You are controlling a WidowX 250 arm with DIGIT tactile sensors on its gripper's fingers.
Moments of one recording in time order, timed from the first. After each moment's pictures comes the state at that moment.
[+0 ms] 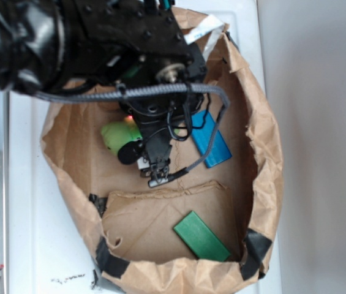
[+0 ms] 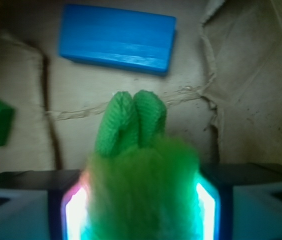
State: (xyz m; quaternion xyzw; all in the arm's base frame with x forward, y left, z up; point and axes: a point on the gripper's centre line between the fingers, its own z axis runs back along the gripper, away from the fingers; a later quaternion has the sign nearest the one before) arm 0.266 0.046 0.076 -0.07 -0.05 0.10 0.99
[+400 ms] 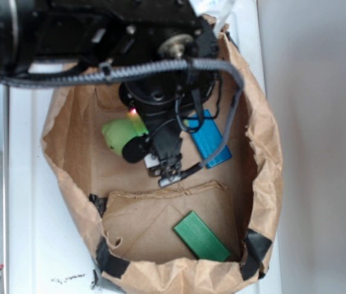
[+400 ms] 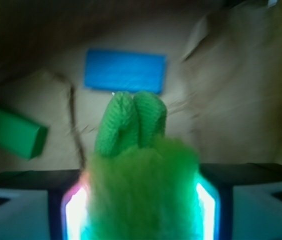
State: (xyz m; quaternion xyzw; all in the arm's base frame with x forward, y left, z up) arm 0.272 0.048 0.111 -0.03 -0.06 0.13 0.99
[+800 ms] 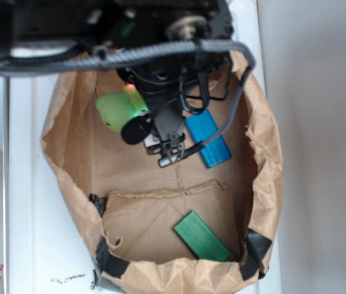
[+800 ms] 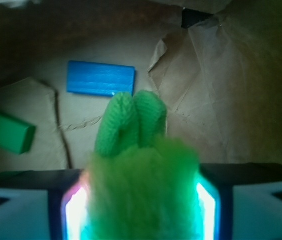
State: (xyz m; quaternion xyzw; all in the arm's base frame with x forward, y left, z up) arm 0.264 0.051 0.141 -0.02 -0.06 0.11 0.99
